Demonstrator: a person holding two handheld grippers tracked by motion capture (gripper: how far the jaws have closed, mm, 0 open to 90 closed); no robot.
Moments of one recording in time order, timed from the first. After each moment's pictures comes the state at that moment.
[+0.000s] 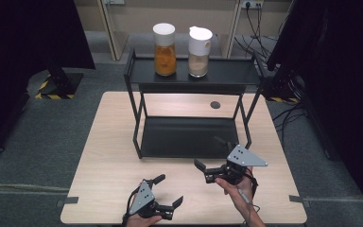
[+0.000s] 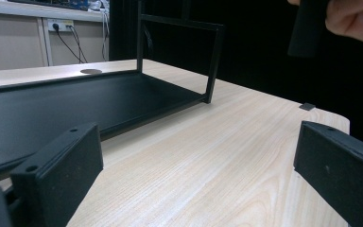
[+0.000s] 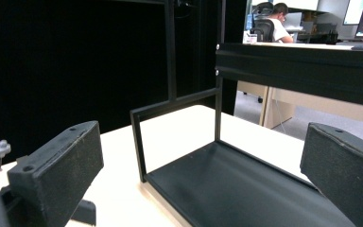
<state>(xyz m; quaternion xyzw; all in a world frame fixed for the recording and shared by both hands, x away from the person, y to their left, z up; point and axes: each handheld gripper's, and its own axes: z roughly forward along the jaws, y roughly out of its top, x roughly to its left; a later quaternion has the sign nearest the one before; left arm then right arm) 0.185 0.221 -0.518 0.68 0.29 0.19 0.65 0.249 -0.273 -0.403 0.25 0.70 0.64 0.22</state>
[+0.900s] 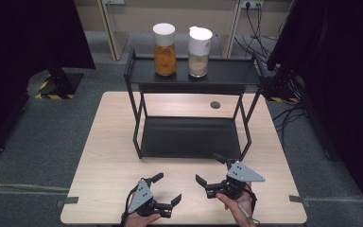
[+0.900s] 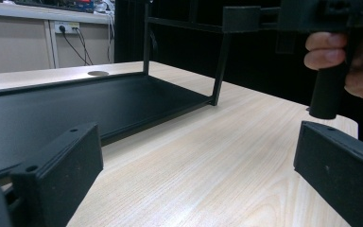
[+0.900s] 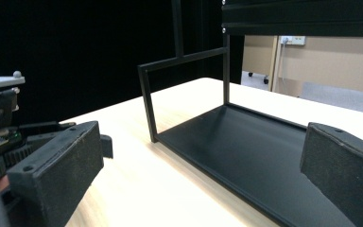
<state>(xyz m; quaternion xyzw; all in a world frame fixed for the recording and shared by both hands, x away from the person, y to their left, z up) 0.186 0.223 -0.518 0.67 0.30 0.19 0.65 0.231 -0.283 -0.446 0.27 0.70 0.63 0.19</state>
